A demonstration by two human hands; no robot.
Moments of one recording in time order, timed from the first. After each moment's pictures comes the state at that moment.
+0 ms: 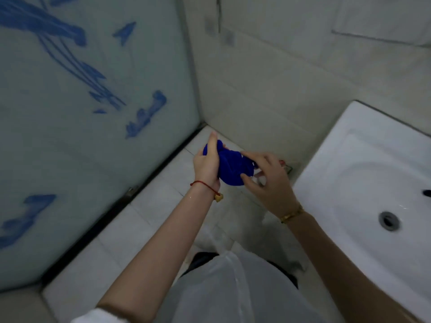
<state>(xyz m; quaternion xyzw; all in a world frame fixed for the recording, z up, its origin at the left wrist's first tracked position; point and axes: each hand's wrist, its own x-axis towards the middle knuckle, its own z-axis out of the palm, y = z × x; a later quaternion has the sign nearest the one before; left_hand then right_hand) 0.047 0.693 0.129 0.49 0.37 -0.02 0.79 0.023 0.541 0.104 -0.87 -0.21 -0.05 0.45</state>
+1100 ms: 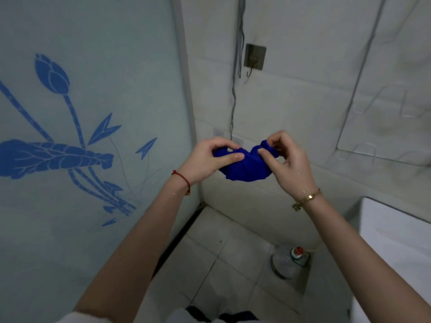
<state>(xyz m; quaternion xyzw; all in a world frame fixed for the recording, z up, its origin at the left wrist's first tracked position) 0.291 0.864 0.291 0.77 -0.19 -0.03 0.60 0.260 0.663 0.290 -0.82 -0.14 -0.22 0.51</state>
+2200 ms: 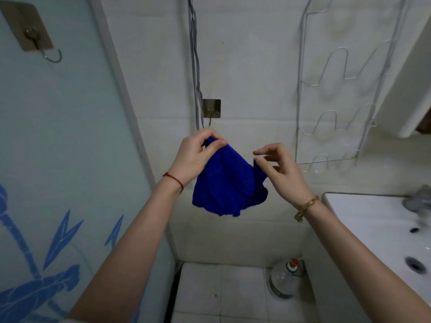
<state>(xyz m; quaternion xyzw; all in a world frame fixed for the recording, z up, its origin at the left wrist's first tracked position) 0.429 0.910 0.362 0.73 -0.44 0.06 0.51 0.297 0.728 0.330 -0.82 0.07 -0.30 0.49</state>
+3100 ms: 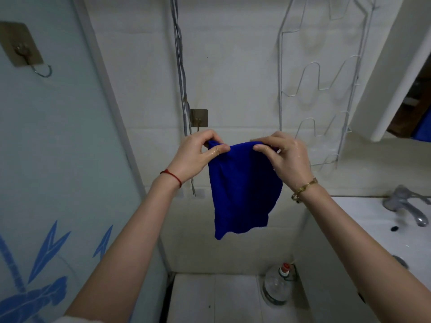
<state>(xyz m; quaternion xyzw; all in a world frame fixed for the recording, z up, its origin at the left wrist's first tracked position) 0.414 0.890 0.386 0.74 -0.48 0.06 0.47 0.287 0.693 0.374 -0.88 0.04 -0.43 0.22</state>
